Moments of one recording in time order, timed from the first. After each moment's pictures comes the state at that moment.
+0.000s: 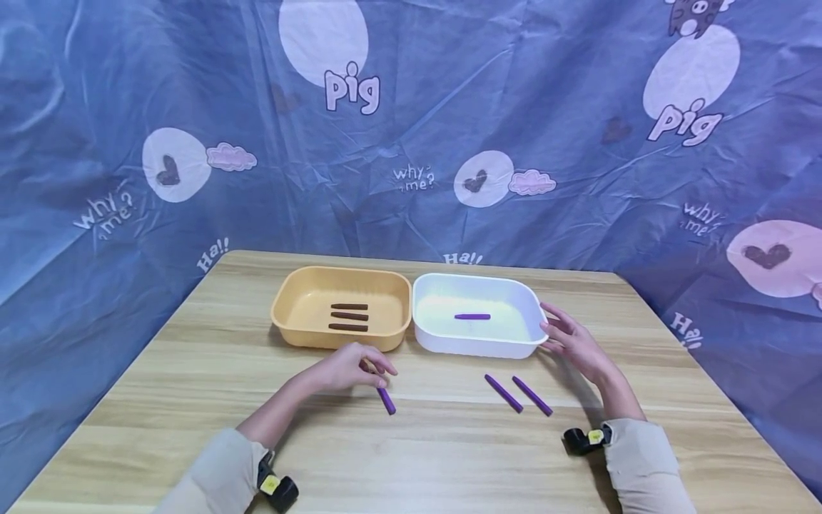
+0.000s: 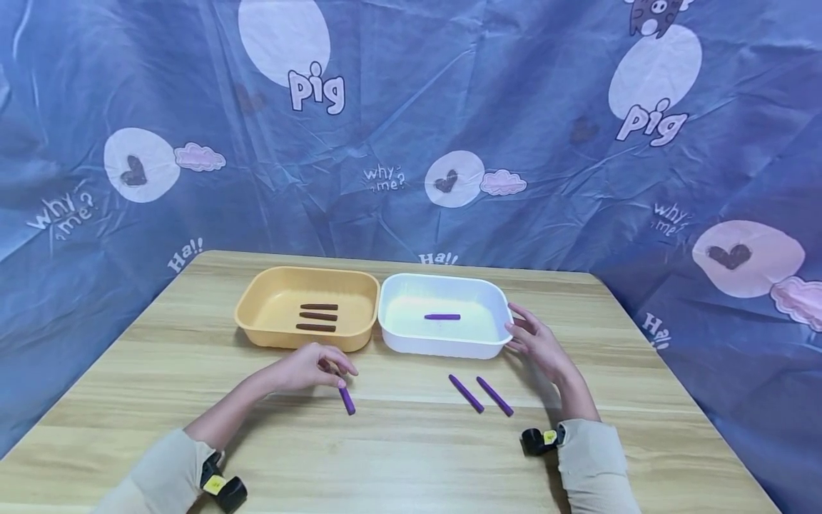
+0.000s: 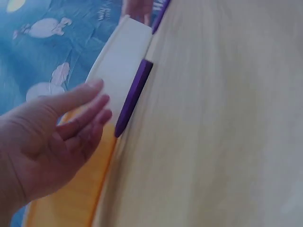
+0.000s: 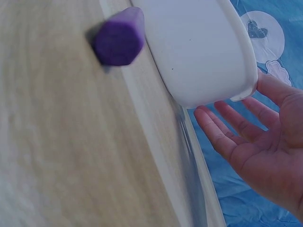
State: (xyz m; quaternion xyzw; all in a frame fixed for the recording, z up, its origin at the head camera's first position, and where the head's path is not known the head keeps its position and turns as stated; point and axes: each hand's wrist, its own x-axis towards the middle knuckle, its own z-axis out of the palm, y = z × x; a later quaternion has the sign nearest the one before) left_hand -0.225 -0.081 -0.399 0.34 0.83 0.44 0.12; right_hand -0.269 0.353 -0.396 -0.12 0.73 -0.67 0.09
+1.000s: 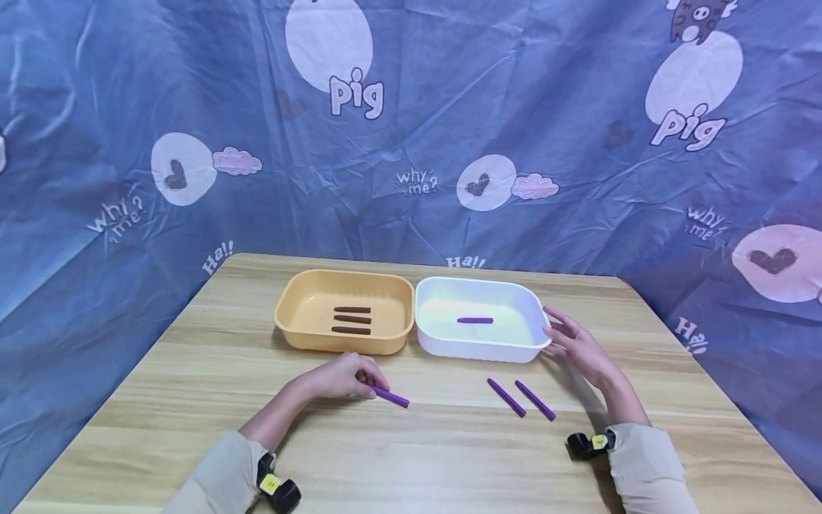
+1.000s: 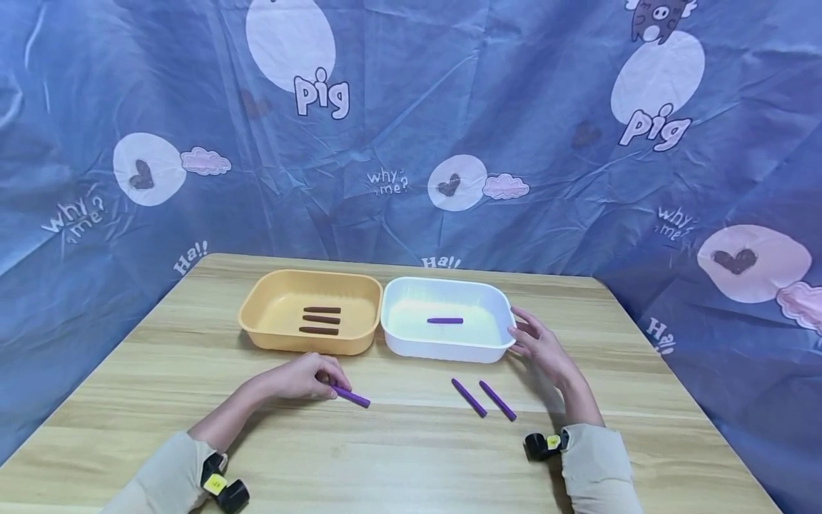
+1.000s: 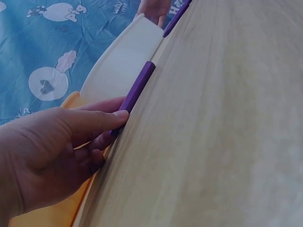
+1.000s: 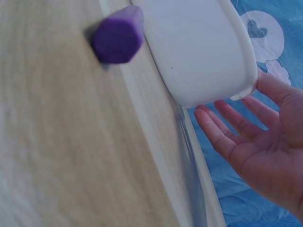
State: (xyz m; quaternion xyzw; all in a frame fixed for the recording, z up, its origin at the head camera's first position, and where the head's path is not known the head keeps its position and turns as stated) left_hand -0.228 -0.093 -0.413 0.37 0.83 0.38 0.15; right_hand -0.272 0.357 -0.402 -0.13 0.73 -0.67 0.08
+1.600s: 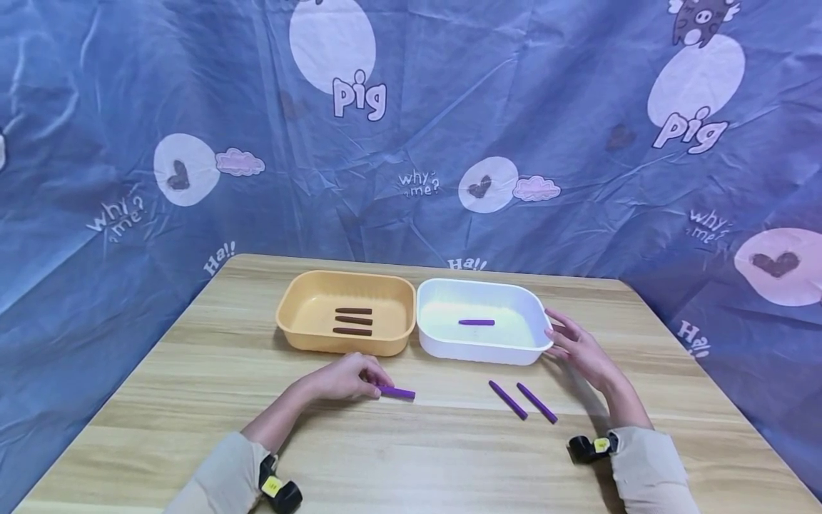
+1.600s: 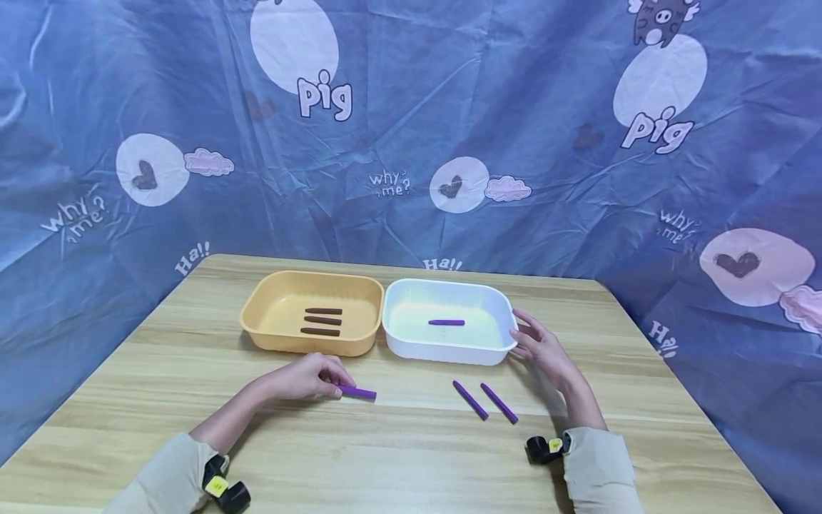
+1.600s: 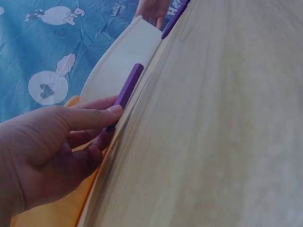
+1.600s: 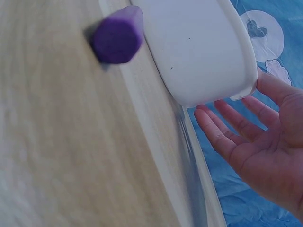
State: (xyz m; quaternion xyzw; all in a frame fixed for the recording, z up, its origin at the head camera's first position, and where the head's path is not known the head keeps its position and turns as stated) left_hand -0.227 -0.090 -0.414 0.36 0.84 0.39 0.13; right_hand -0.269 0.355 -0.401 -0.13 0.72 -0.67 0.08
